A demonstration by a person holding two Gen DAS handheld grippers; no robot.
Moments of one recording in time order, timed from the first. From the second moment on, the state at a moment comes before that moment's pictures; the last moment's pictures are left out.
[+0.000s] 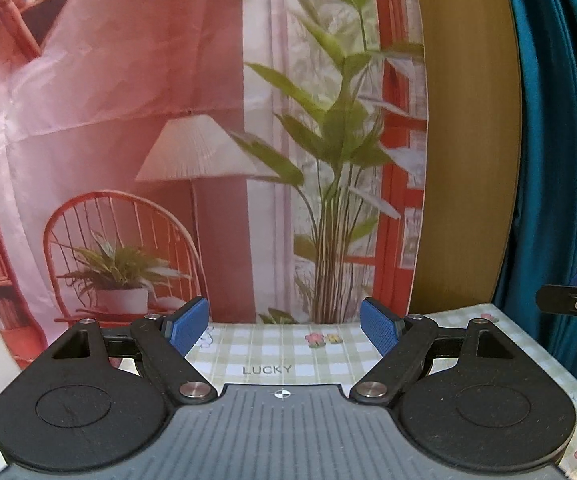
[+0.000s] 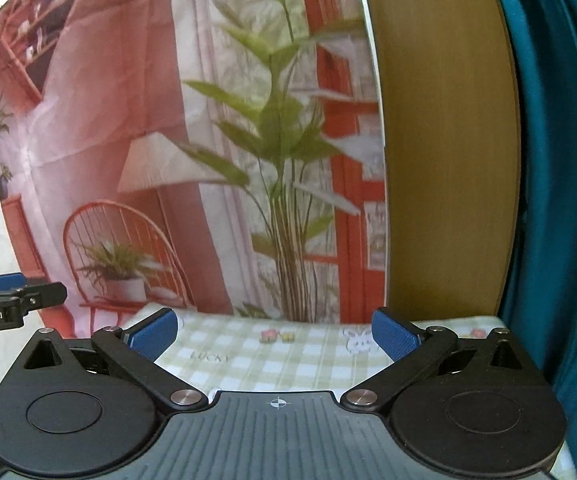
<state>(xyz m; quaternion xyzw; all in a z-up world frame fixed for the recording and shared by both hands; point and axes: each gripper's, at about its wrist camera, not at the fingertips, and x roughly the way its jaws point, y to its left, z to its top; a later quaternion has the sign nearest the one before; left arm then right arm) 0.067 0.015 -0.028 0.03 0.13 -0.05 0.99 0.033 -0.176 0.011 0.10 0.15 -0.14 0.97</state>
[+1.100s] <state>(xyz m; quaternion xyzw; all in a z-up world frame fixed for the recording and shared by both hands) 0.055 0.010 -0.016 0.02 0.12 -0.05 0.99 0.021 -0.173 0.025 0.10 0.13 -0.14 0.98</state>
